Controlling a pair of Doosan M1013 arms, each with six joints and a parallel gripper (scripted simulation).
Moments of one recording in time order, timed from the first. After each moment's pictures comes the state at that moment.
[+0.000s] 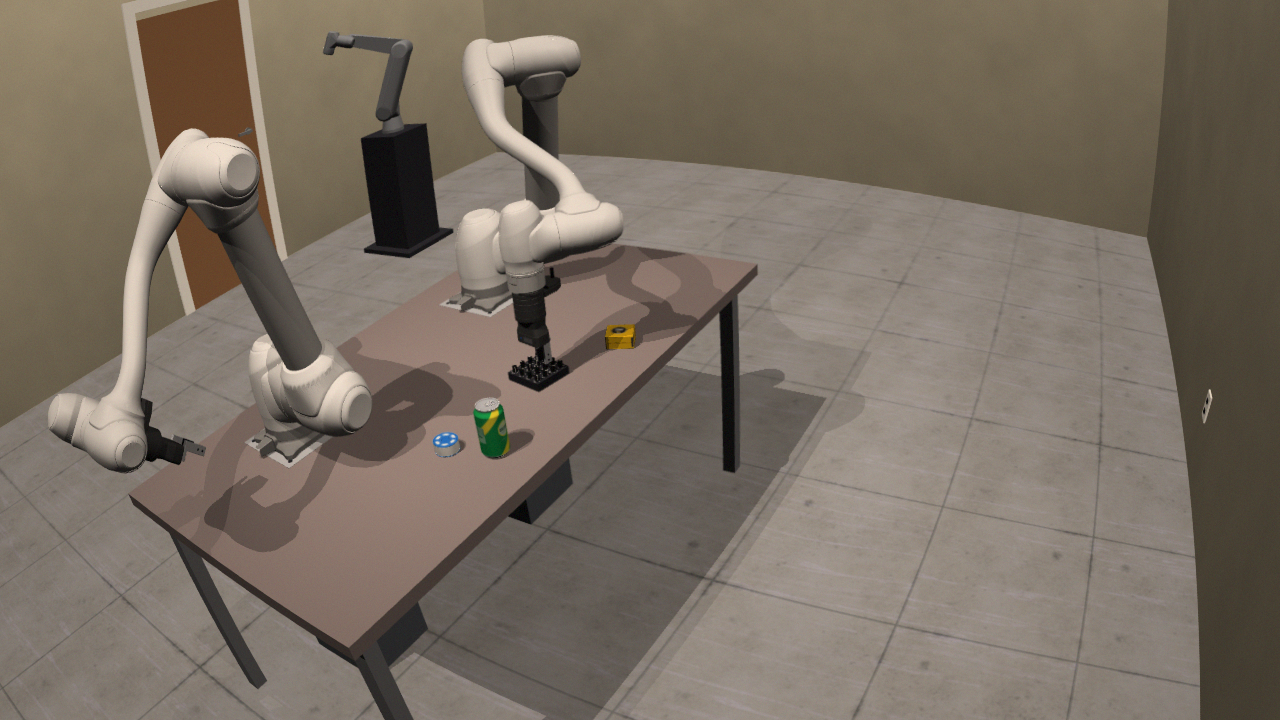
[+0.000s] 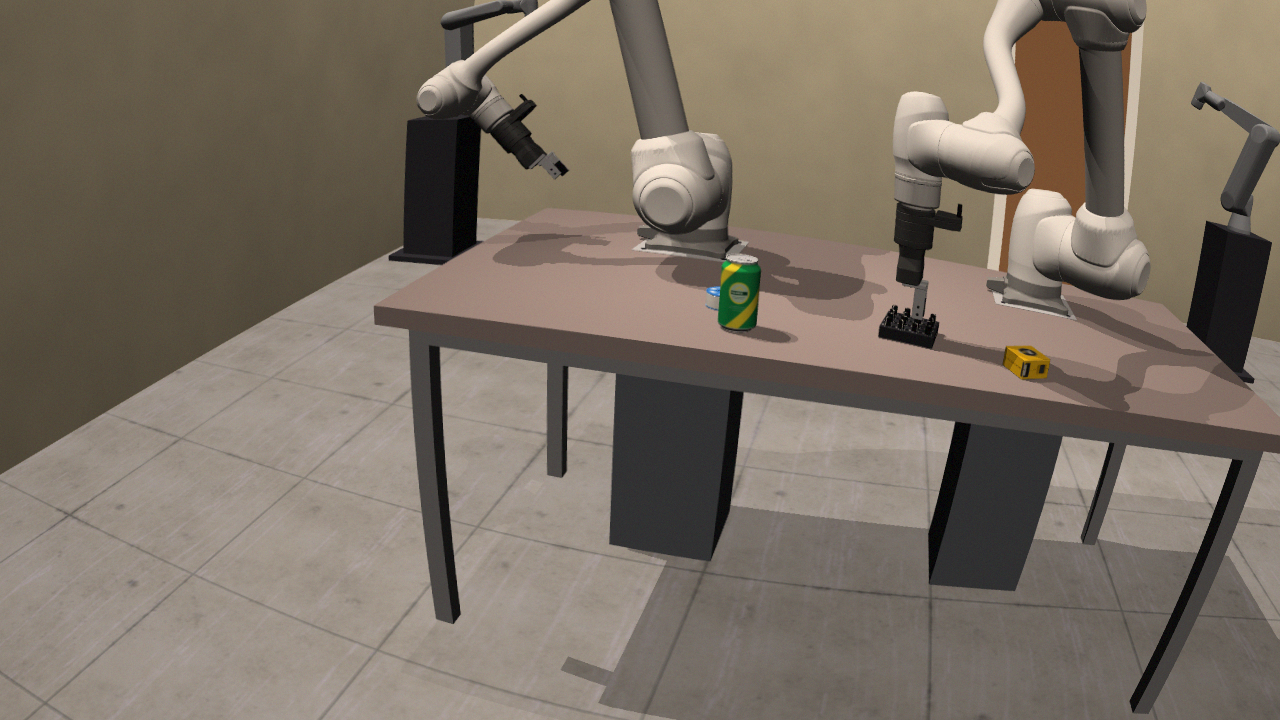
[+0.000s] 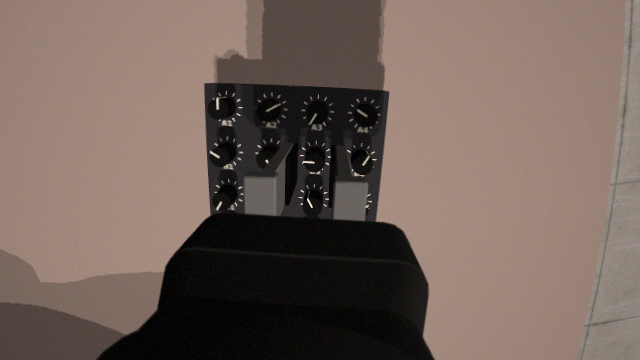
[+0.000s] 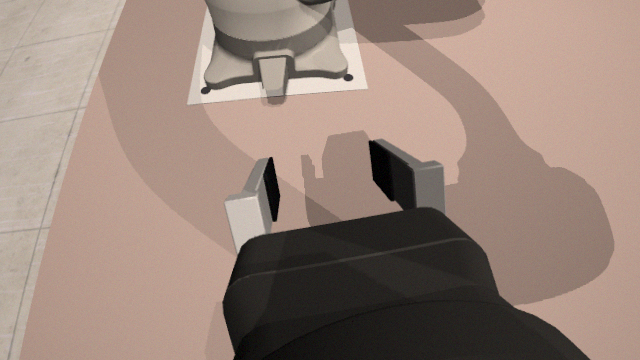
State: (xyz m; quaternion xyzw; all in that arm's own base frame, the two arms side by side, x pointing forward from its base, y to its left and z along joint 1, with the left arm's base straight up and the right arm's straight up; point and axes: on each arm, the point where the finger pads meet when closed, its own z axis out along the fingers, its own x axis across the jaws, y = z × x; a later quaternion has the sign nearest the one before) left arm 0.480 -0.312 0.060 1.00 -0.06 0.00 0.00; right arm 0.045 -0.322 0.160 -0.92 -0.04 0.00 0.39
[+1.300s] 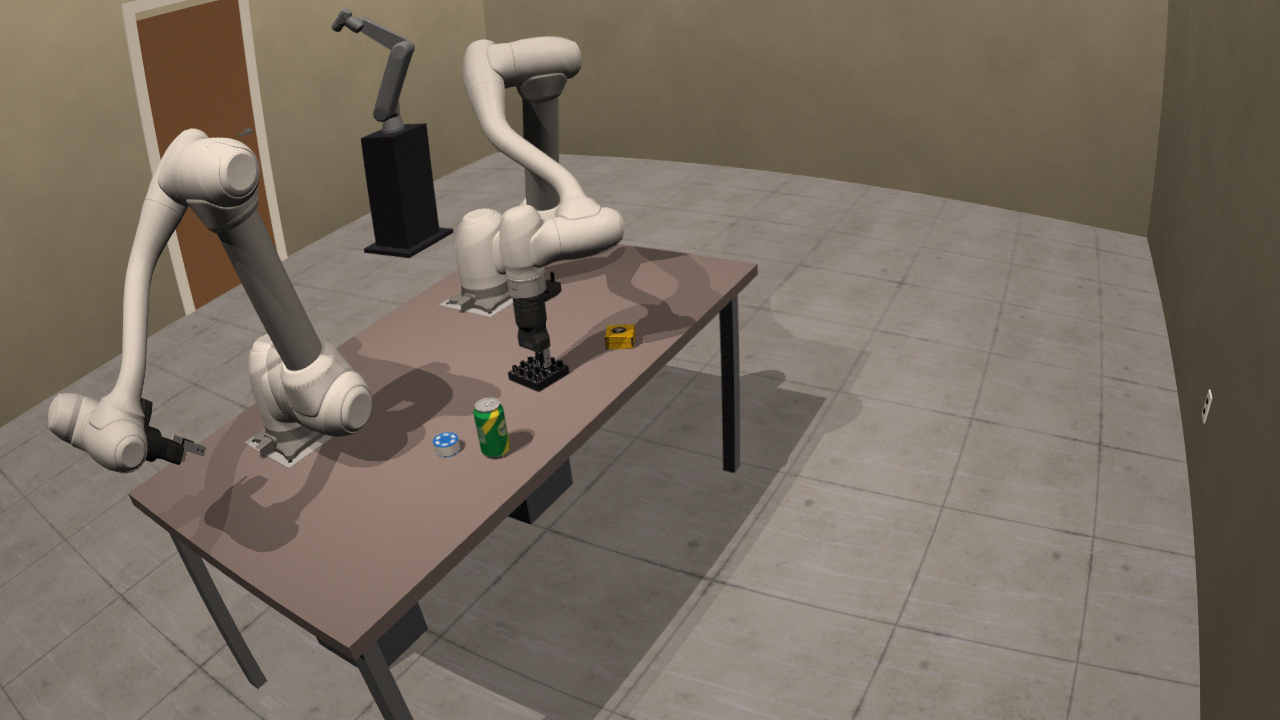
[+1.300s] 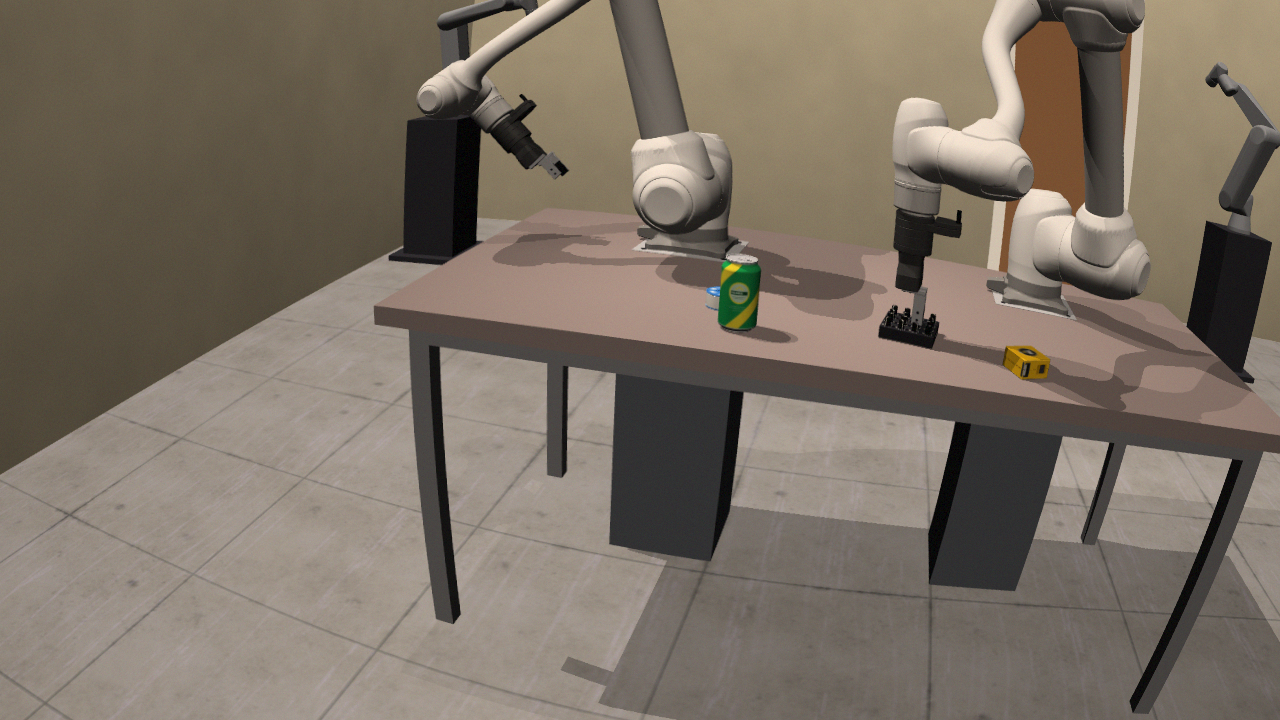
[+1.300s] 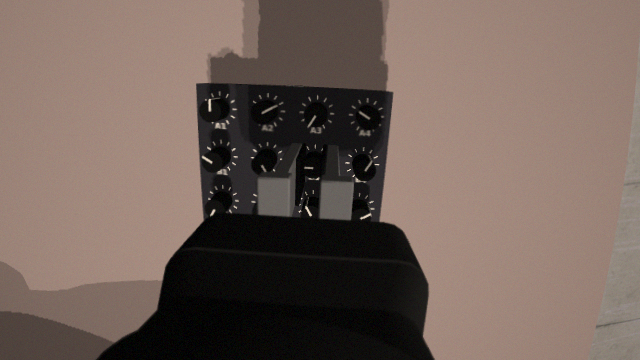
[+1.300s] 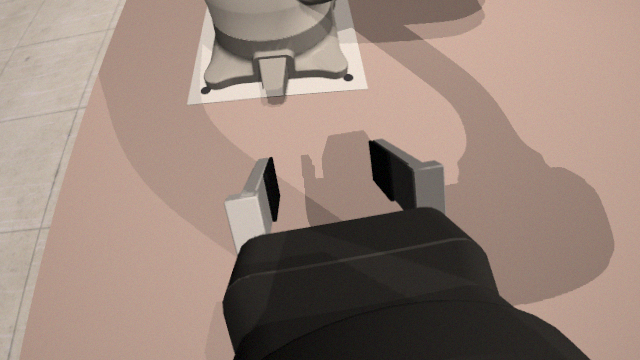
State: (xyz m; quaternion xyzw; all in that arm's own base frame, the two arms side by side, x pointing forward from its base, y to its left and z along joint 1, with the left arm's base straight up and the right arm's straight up) left arm 0.480 -0.312 0.048 1.00 -0.06 0.00 0.00; right arm 0.045 -0.322 0.160 -0.92 -0.04 0.00 0.39
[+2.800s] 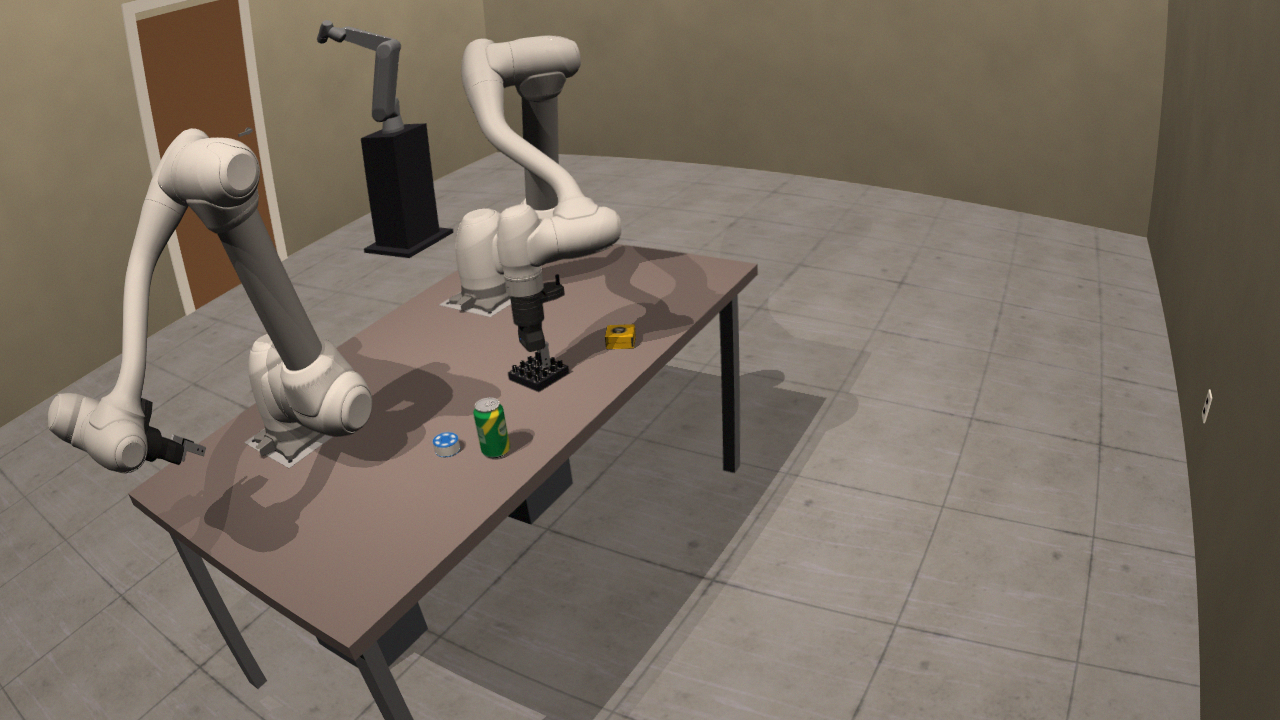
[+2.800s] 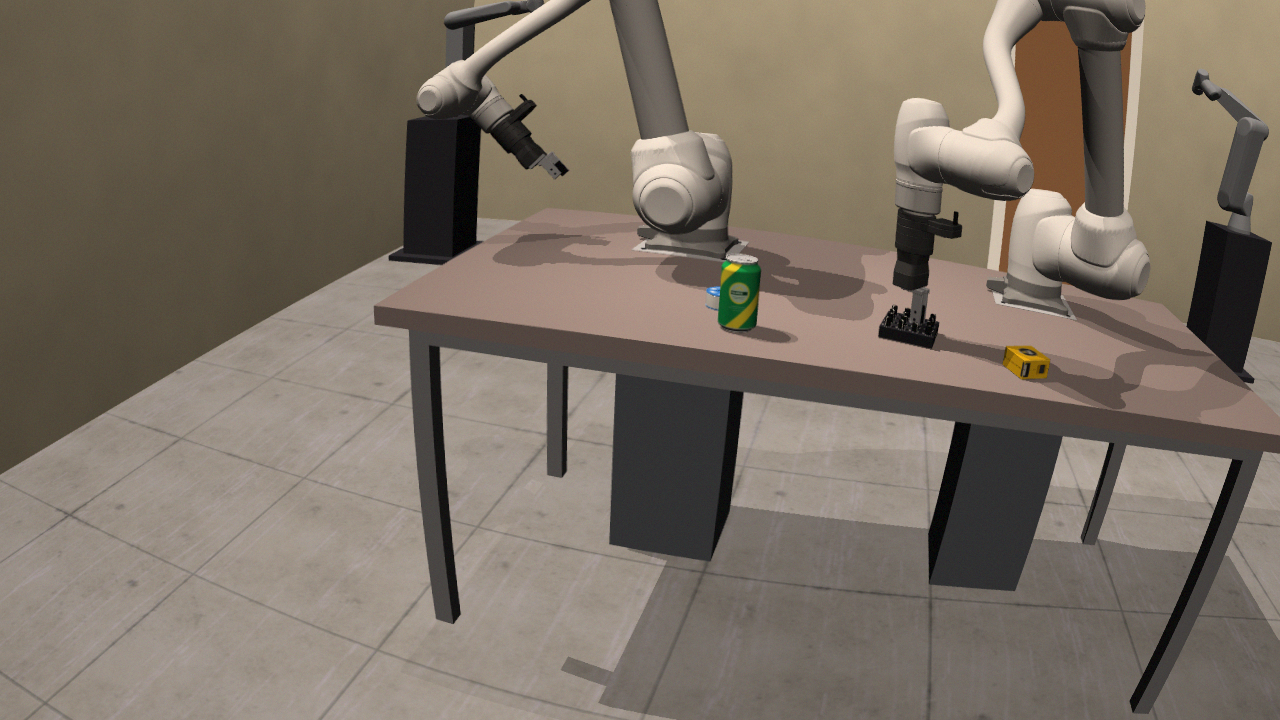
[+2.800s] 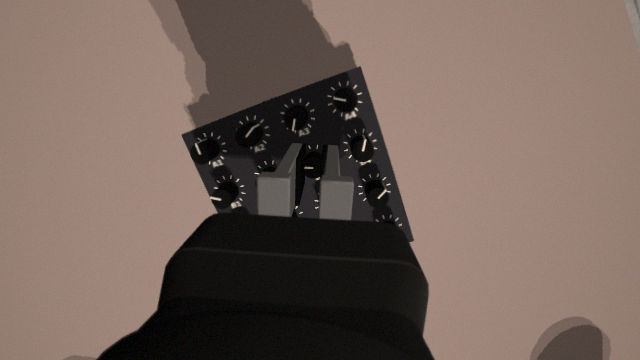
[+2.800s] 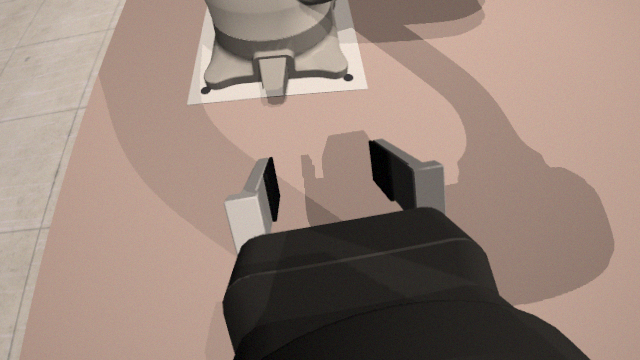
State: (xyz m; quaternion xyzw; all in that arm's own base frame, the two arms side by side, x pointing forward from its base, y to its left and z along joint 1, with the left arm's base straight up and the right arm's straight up) left arm 0.479 -0.312 0.048 0.97 -0.25 0.00 0.00; right arm 0.045 -0.322 0.160 -0.92 -0.04 0.00 0.39
